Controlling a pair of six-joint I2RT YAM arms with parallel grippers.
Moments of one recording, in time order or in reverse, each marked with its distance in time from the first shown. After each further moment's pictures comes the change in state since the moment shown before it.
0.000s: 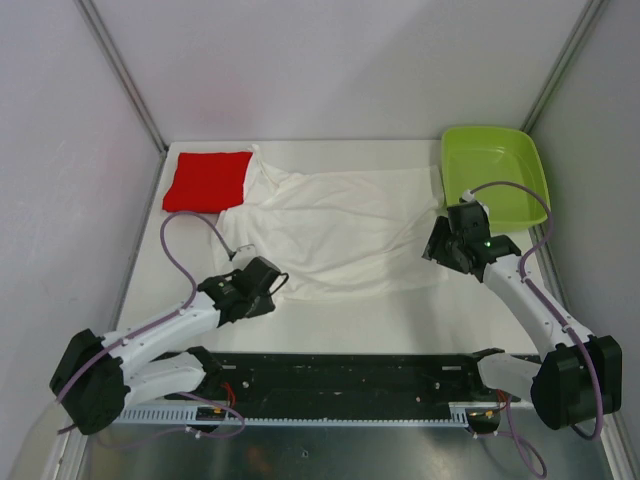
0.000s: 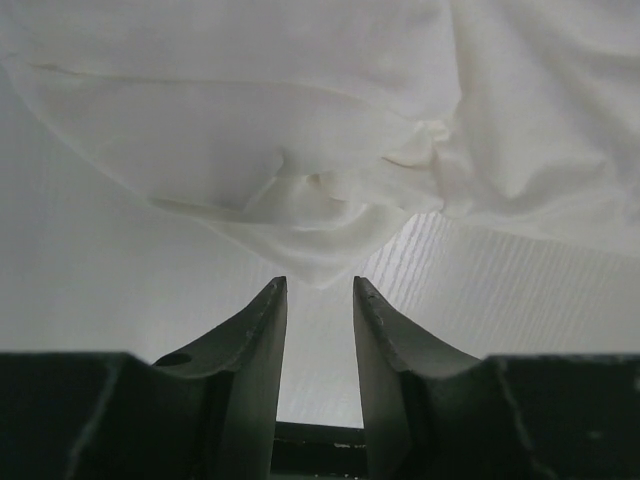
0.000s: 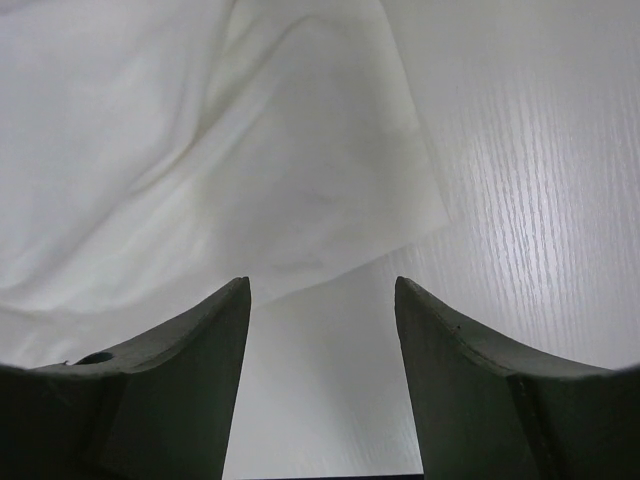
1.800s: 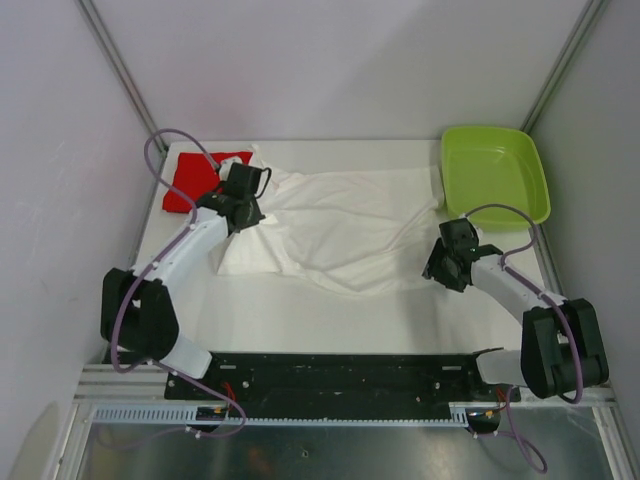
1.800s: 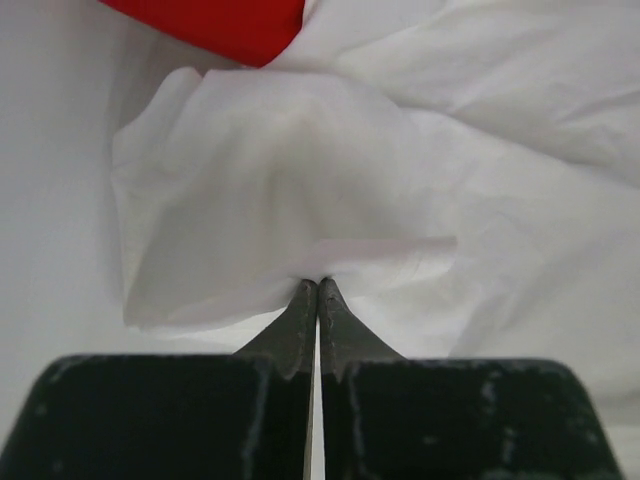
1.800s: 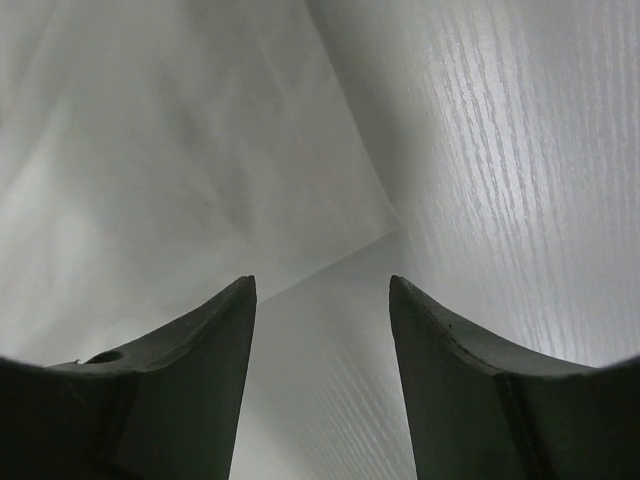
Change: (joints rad) left arm 0.370 0.454 0.615 0.045 -0.035 0.304; right arm -0.028 0.128 -0.178 0.122 0.014 0.047
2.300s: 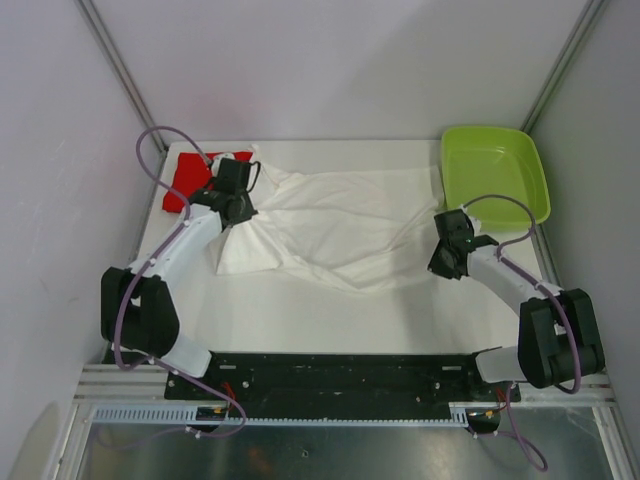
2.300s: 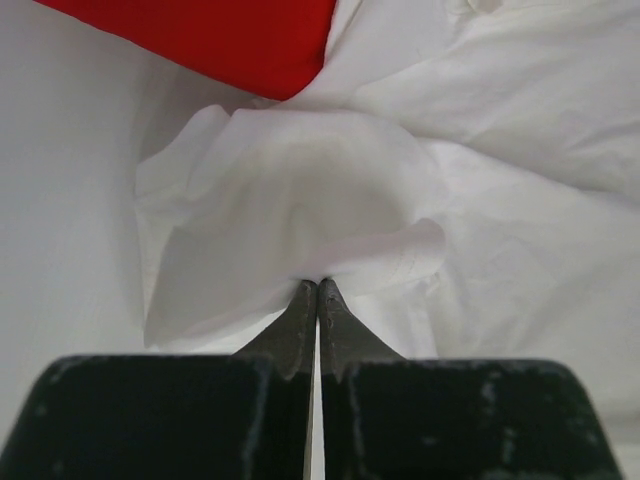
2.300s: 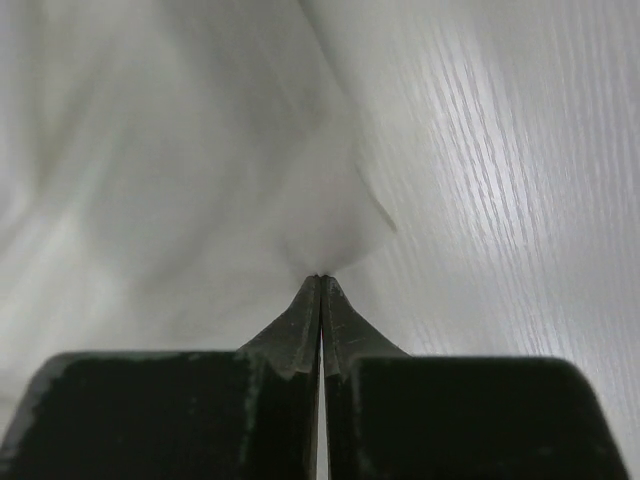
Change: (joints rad) left arm 0.076 0.047 0.038 0.029 0.047 0.064; right arm 0.019 0.075 0.053 0.005 0.056 0.028
